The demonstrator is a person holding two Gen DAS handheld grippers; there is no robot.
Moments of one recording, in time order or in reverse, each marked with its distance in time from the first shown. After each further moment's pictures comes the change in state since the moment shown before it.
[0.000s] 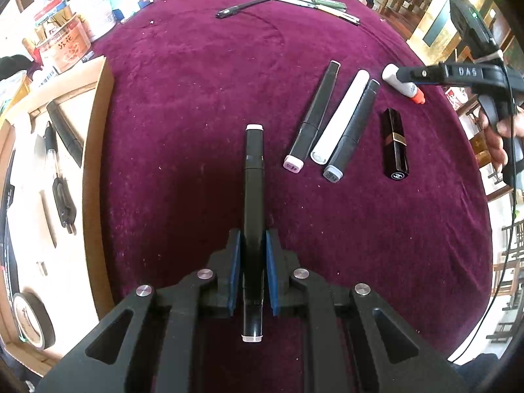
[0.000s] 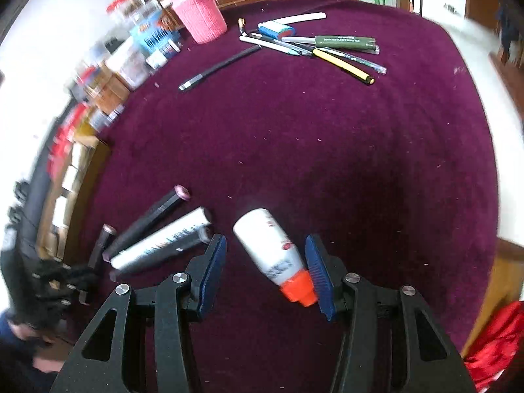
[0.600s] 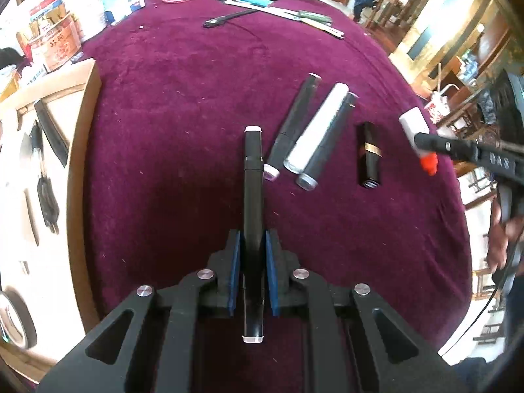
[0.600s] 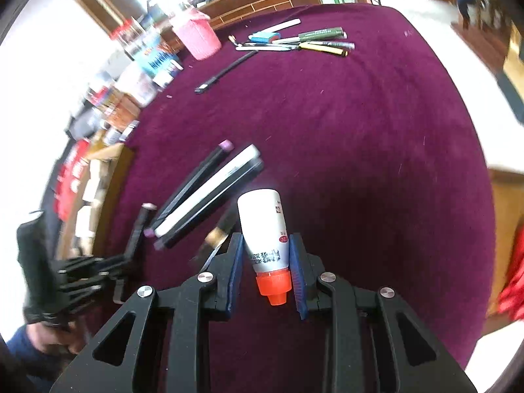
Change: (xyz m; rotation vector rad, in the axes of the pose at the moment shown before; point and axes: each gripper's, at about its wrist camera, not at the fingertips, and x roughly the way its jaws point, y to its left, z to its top) left arm -0.011 -0.001 -0.006 -0.013 -0.050 -0.117; right arm -0.046 0.048 -0.098 0.275 -0.142 0.105
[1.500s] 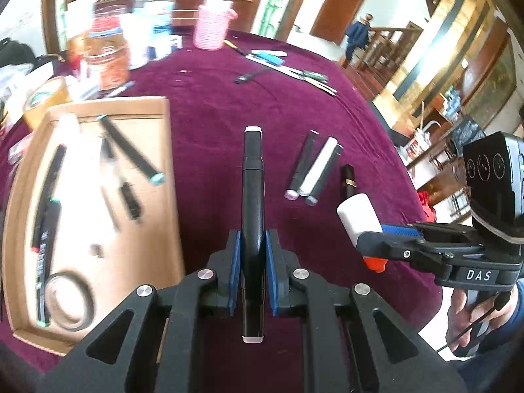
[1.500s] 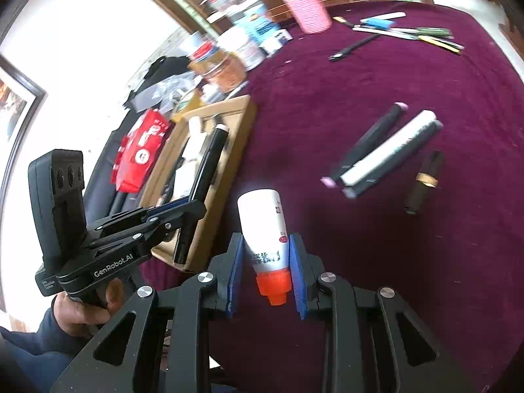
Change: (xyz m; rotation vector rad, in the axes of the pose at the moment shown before) left arm -0.098 0.061 -0.020 -0.068 -0.174 -0.062; right arm 0.029 0.162 -0.042 -0.147 0.071 0.186
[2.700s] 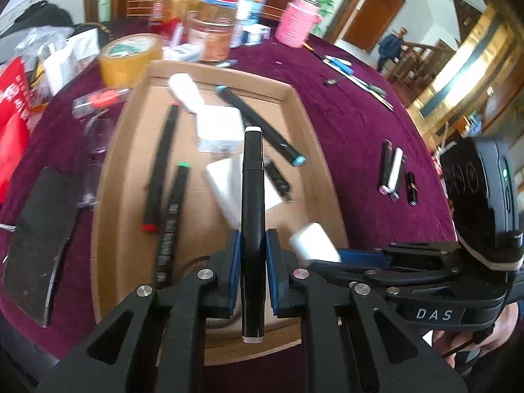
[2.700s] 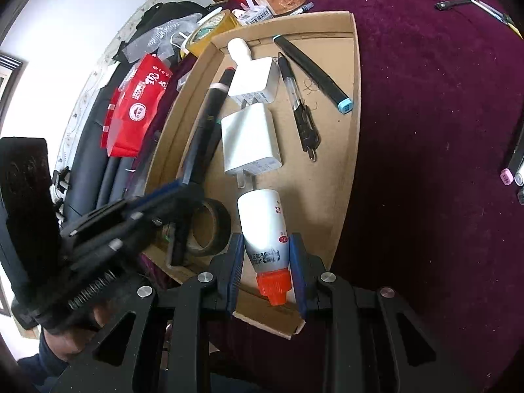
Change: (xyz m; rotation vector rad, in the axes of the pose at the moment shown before) left arm -0.023 0.146 -0.019 -0.127 0.023 0.054; right arm 0.157 0.108 0.016 0.024 0.224 -0.054
